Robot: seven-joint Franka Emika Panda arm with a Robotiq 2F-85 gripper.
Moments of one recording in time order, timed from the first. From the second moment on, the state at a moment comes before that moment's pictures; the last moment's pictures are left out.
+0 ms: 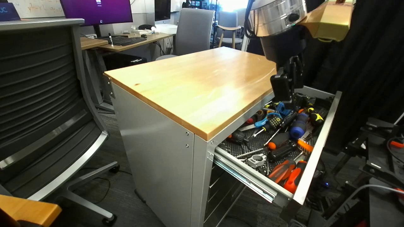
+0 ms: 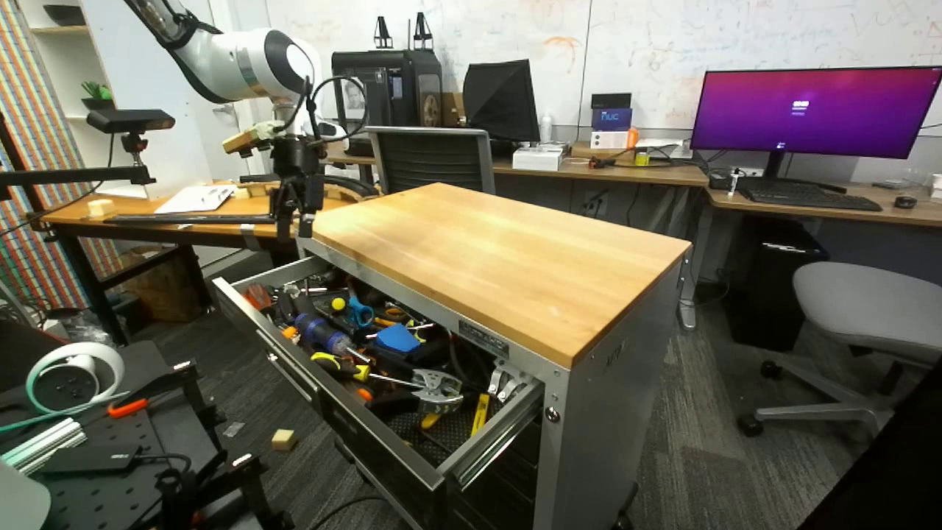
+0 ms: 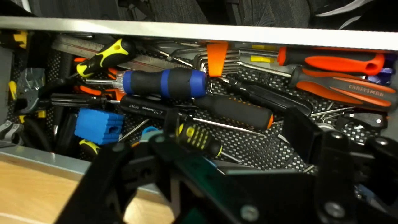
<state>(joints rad) 0.34 0.32 0.18 -2.01 -0.22 1.81 0.51</state>
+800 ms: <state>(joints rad) 0.26 0.29 0.16 -2.24 0.00 1.76 0.50</state>
